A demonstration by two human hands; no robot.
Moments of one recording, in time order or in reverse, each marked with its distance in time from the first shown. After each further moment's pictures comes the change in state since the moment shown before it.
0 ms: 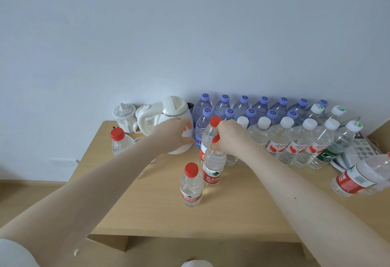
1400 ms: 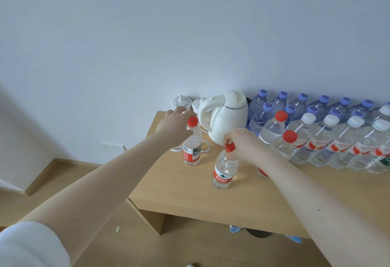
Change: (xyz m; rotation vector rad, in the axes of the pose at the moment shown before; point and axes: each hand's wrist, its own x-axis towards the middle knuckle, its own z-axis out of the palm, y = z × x) left_hand -0.089 -0.142 -0.029 0.020 0.170 -0.161; right_hand -0.025 -0.141 0.037 0.071 -0.113 -0.204
